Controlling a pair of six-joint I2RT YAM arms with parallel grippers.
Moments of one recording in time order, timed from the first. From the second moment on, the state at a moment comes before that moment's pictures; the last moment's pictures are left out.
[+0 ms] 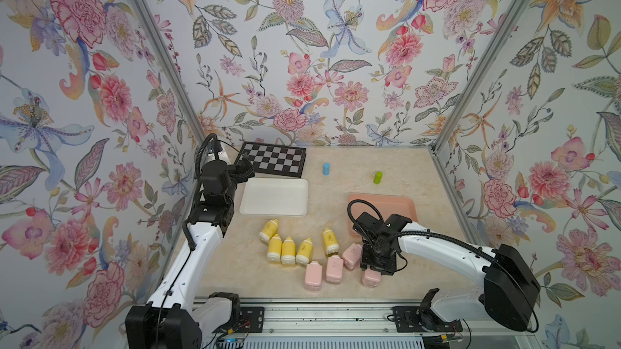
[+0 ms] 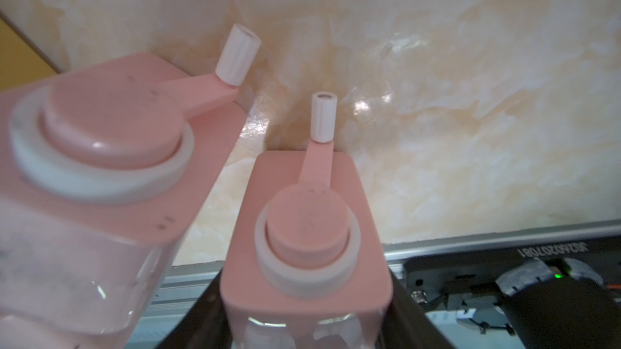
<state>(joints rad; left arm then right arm) -0.09 1.13 0.94 -0.01 -0.20 -0.19 0.83 1.38 0.90 -1.10 -0.11 1.01</state>
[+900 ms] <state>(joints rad) -0.10 1.13 0.94 -0.01 -0.22 -0.18 0.61 1.36 0.98 -1.24 -0.02 0.75</state>
